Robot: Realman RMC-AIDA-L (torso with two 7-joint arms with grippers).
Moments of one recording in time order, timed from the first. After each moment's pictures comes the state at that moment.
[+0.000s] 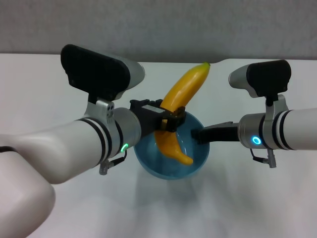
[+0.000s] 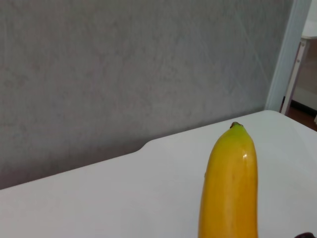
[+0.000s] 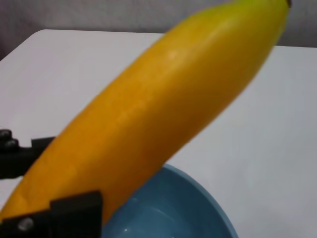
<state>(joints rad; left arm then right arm) -0.35 -2.04 -1.07 -1.53 -0.22 0.52 2.84 0.62 2.01 1.37 0.90 -2.03 0.62 -0.47</state>
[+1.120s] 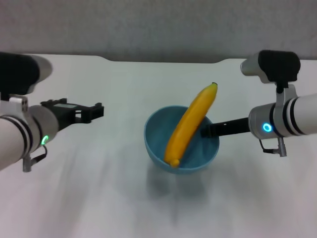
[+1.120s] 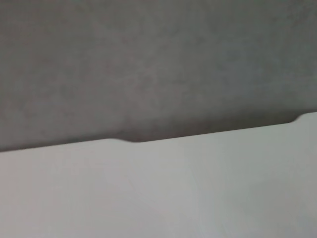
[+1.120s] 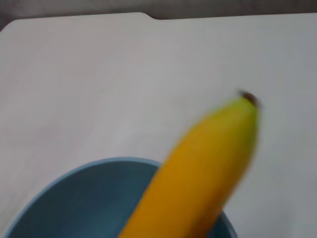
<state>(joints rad) -0.20 -2.03 -1.31 -1.54 -0.11 0.61 2.84 0.78 2.00 1.60 0.67 -2.03 0.79 -0.52</state>
